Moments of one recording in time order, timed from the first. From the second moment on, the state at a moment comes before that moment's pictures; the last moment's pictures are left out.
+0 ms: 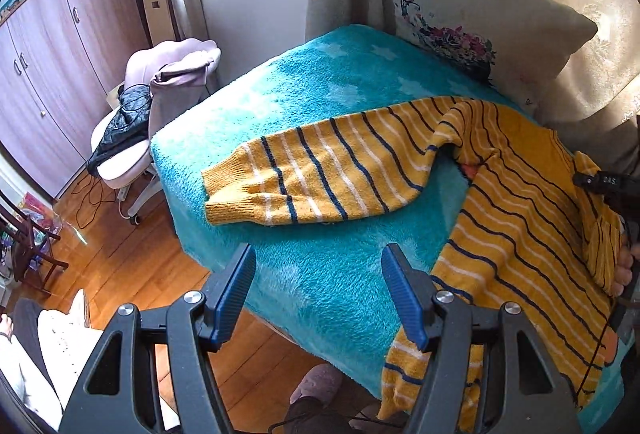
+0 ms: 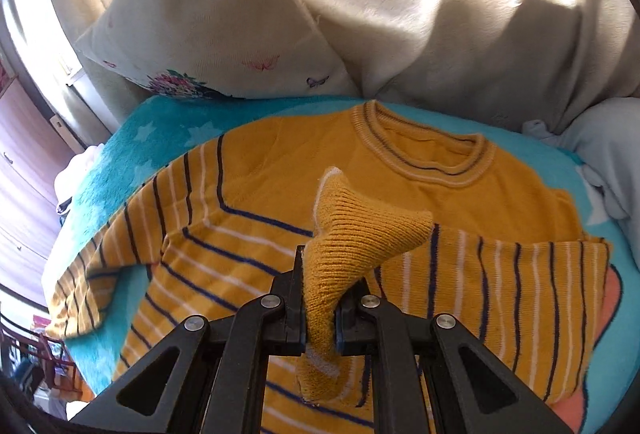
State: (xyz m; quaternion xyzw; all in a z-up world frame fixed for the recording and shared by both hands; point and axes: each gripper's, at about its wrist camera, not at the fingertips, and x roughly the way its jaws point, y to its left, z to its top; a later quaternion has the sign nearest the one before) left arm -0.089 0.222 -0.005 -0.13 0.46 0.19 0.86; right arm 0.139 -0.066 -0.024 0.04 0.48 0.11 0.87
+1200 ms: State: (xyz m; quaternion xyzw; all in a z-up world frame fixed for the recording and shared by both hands) left arm -0.048 0.292 -0.027 -0.15 0.46 0.18 0.86; right arm 0.147 0.054 -0.043 0.03 0.53 0.24 0.81
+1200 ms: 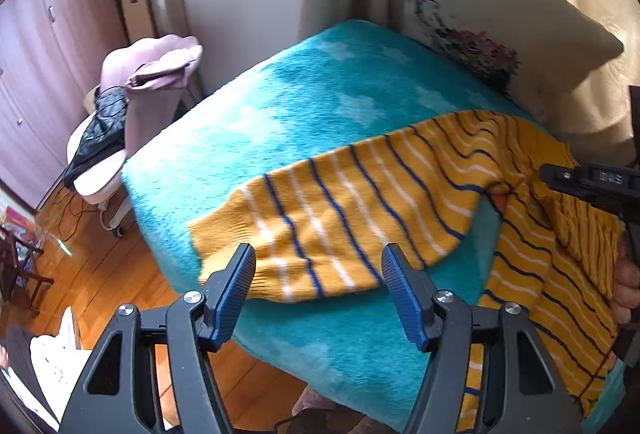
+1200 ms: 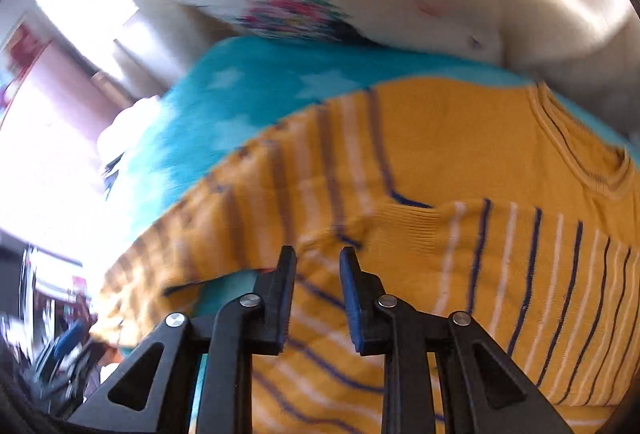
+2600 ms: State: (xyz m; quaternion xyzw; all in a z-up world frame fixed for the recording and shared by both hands) left arm 0.005 0.307 0.009 -0.18 0.42 0.11 0.89; right arm 0.158 -0.073 0.038 0.17 0.44 0.04 0.88
